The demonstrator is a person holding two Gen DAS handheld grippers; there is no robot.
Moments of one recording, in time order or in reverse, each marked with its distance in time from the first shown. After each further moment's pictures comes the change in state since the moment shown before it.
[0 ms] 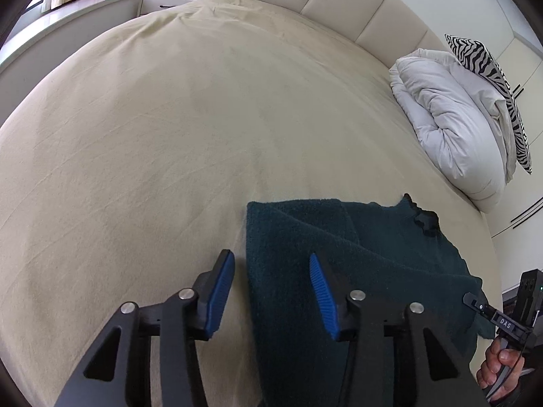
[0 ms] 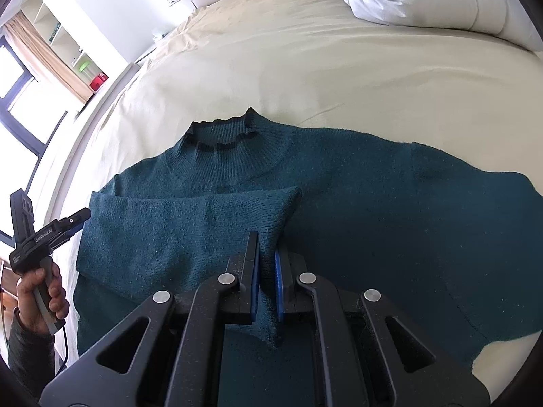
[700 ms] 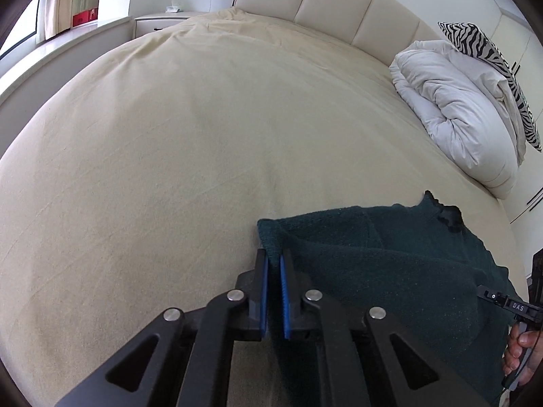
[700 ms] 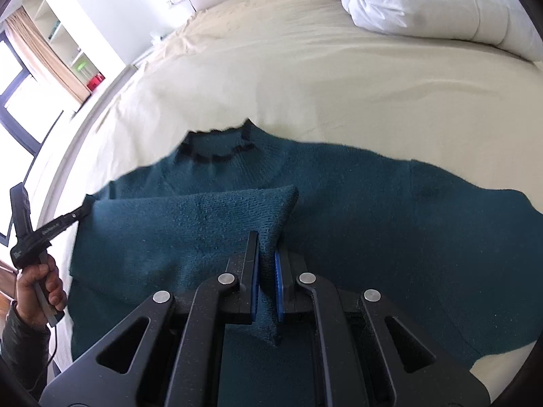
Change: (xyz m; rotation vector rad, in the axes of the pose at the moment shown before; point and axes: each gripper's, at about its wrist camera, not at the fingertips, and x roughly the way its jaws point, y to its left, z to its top) left arm 0.012 0.001 -0.003 0.106 -0.074 0.081; right arm 0.028 -0.005 0.007 -0.013 0.038 -0.077
